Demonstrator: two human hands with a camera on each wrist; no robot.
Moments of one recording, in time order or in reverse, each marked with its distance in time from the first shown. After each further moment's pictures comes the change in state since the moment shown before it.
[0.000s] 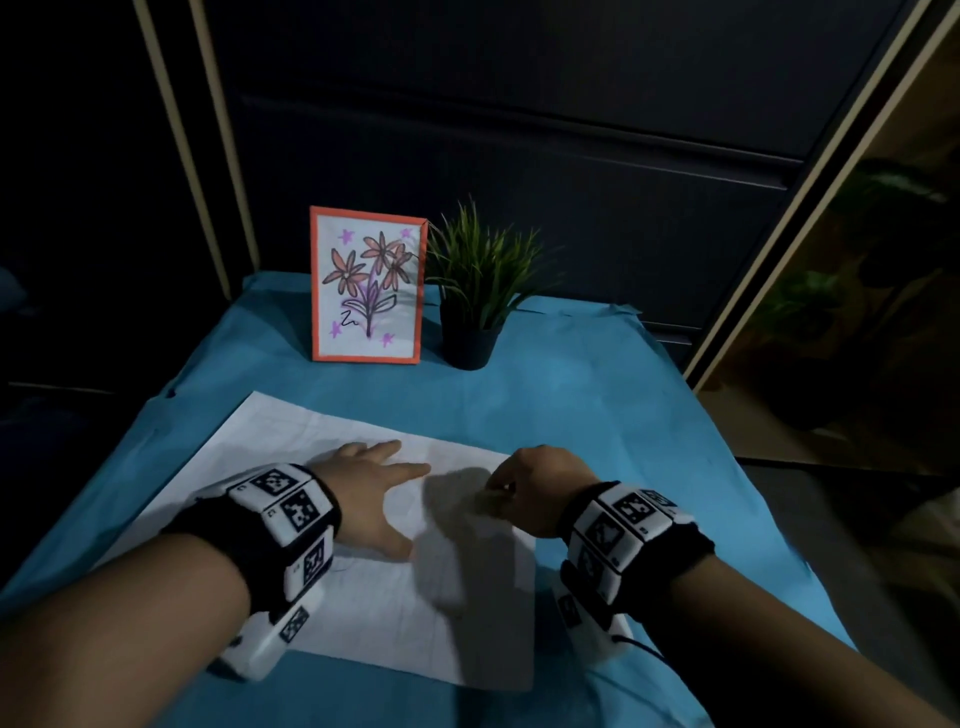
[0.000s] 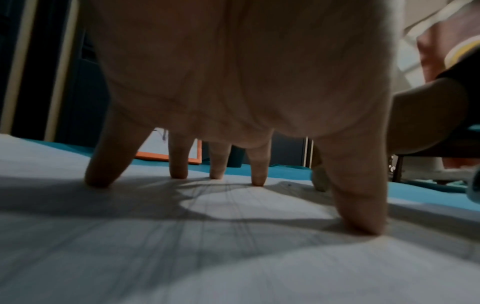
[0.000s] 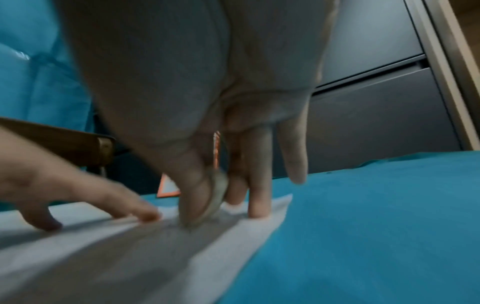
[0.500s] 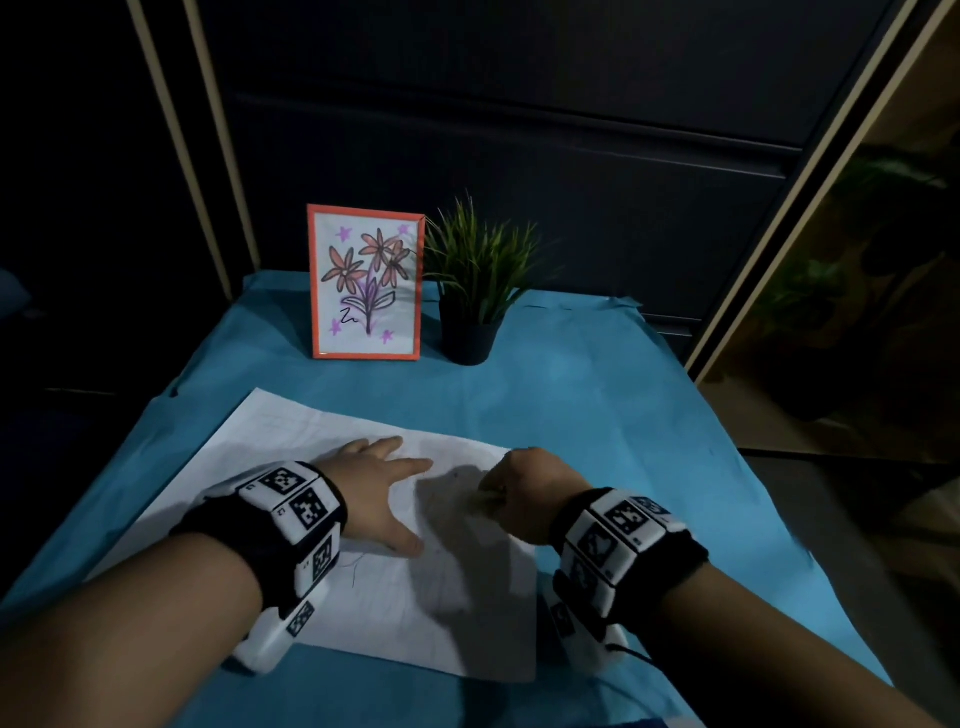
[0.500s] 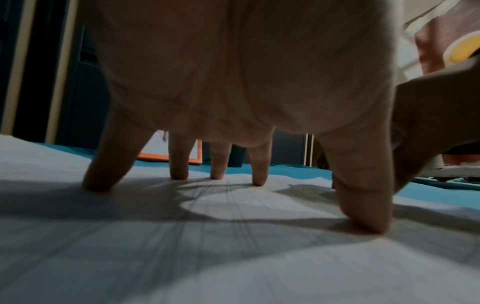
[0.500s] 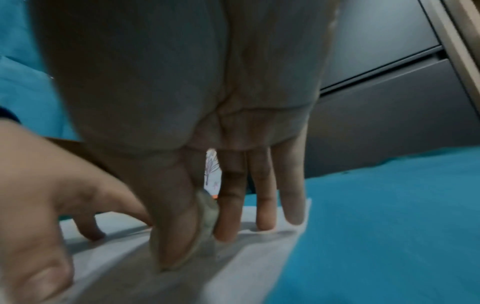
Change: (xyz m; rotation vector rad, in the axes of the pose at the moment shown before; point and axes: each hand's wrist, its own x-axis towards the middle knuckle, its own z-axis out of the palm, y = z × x) left_hand 0.001 0.002 0.002 -0.038 -0.010 -0.016; right_hand -0.004 -0.006 0.011 0.088 0.006 -0.036
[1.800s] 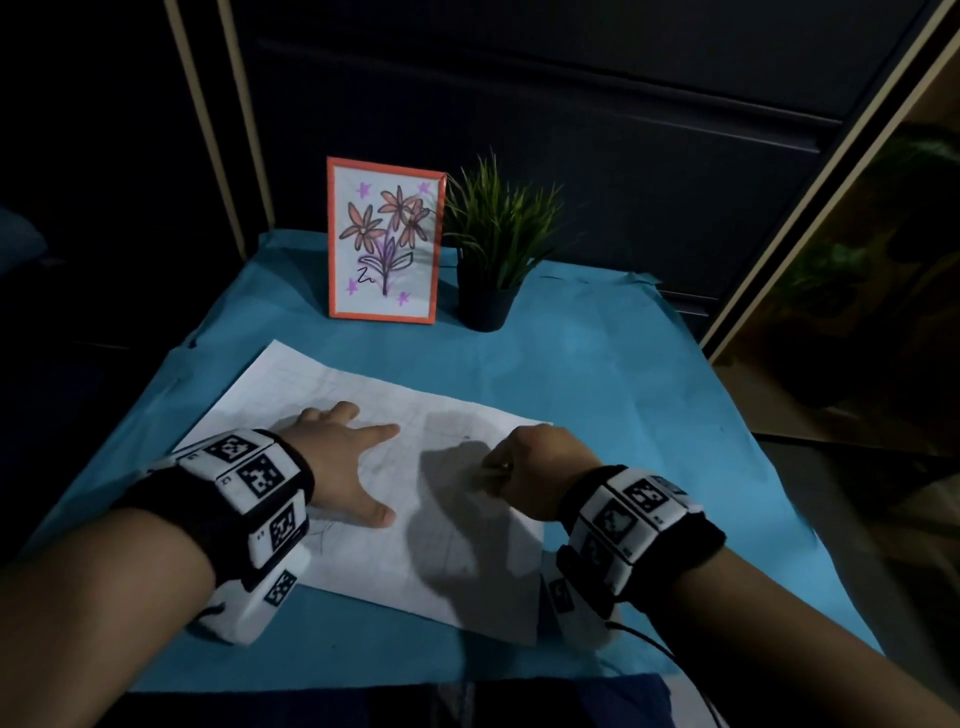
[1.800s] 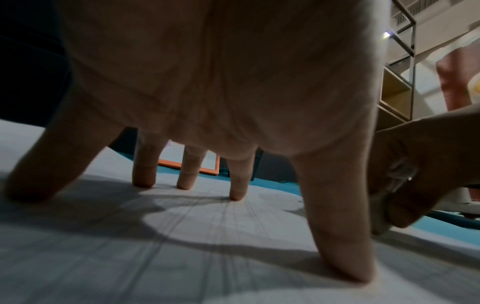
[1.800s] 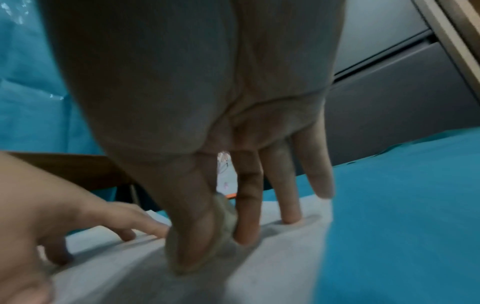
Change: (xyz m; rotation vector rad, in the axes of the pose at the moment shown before) left_hand -0.033 -0.021 0.007 0.027 -0.036 -0.172; right_hand -0.015 -0.015 0.001 -0.056 -0.020 0.021
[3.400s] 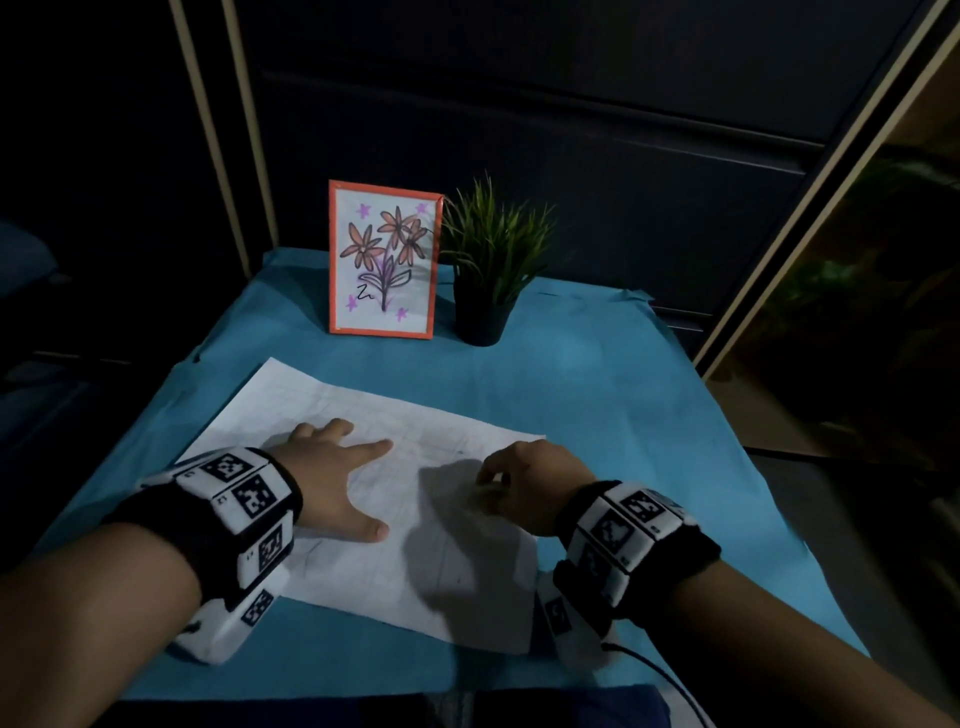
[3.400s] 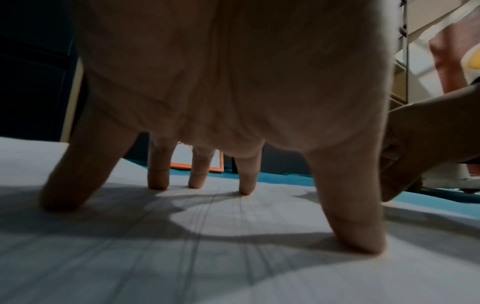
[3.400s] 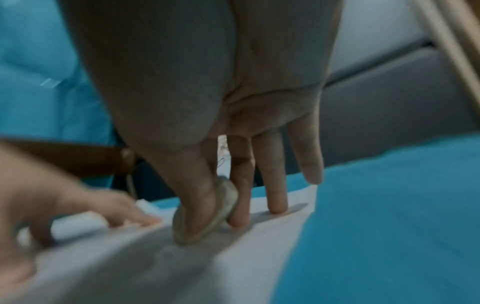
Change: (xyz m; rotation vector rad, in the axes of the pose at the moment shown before) left_hand -0.007 -0.004 0.009 0.009 0.006 -0.003; right_hand -0.002 0.005 0.006 0.008 0.000 -0.062
